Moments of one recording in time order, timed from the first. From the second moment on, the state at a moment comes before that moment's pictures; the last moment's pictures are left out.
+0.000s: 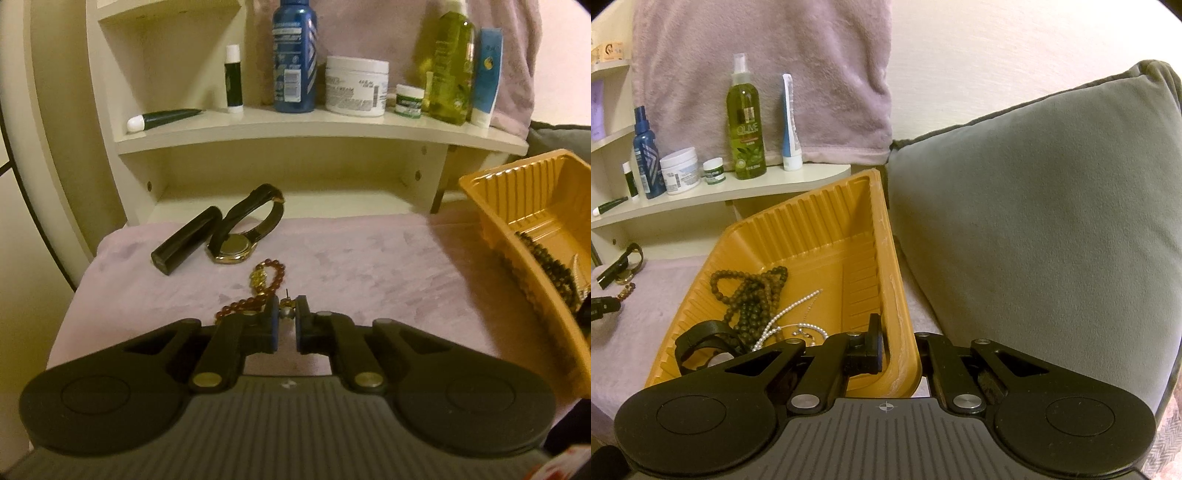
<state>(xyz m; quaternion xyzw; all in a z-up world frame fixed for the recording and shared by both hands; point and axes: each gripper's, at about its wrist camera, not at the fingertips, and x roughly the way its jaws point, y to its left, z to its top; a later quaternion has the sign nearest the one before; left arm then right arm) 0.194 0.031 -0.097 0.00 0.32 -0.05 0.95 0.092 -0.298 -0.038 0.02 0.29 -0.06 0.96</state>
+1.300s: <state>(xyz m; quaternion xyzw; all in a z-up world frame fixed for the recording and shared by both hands) 0.134 -0.094 -0.013 0.00 0.25 -0.25 0.94 0.087 -0.293 -0.034 0.02 0.28 -0.05 0.96</state>
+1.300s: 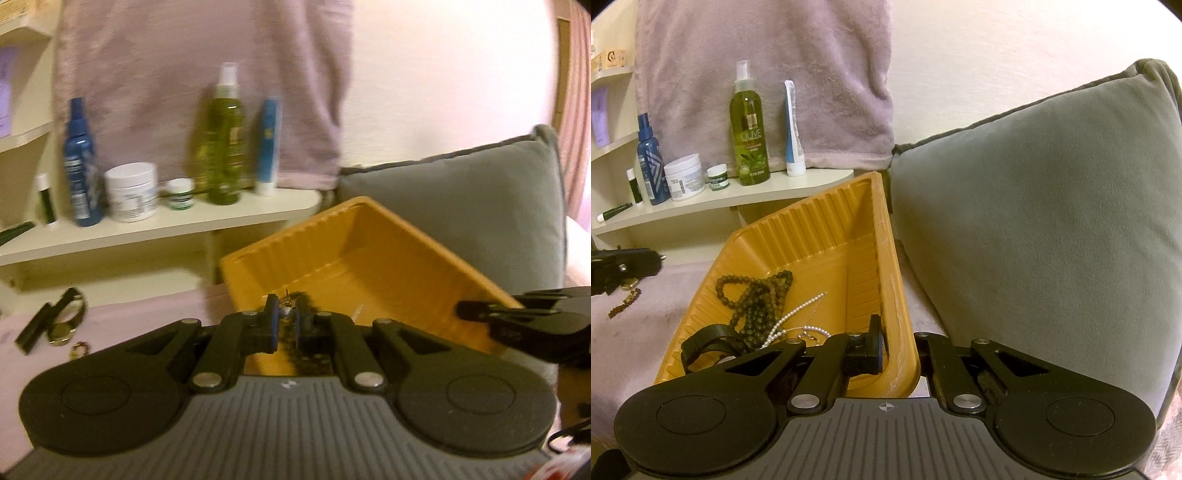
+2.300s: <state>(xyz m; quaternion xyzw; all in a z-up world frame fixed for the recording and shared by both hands) 0.127 -0.125 -0.021 0.03 0.25 -0.28 0.93 0.087 -0.293 -0.035 0.02 0.28 -0.05 0.96</state>
